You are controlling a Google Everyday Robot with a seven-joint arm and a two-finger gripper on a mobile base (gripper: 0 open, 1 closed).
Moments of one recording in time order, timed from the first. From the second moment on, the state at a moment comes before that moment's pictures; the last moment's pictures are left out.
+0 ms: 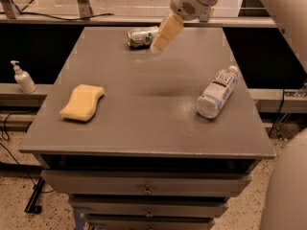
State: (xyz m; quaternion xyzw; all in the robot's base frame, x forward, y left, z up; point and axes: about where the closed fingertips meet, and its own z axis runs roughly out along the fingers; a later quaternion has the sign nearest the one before) arm 0.699 -0.040 0.966 -0.59 0.72 0.08 0.36
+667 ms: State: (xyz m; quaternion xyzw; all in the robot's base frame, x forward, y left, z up) arm 0.743 0.025 0.922 -0.61 0.71 0.06 0.35
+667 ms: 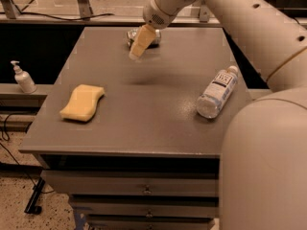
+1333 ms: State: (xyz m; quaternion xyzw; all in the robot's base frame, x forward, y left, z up) arm 0.790 0.019 0.889 -0.59 0.74 0.05 0.33
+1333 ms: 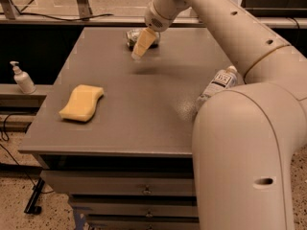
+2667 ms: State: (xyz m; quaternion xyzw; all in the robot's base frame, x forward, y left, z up) arm 0.832 0.024 0.862 -0.56 0.77 0.08 0.30
